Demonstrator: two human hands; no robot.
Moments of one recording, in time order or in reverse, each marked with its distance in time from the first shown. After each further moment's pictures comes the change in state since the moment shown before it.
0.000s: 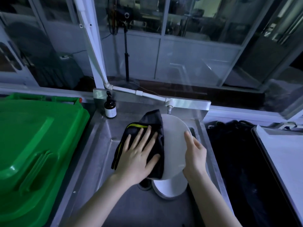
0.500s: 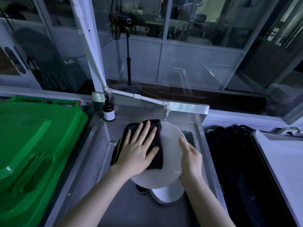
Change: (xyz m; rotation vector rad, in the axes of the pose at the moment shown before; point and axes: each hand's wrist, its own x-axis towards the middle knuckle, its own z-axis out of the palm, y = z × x) left_hand 0.036 0.007 0.004 0.008 0.011 -0.029; right_hand 0.008 0.002 -0.014 0.034 -0.061 0.067
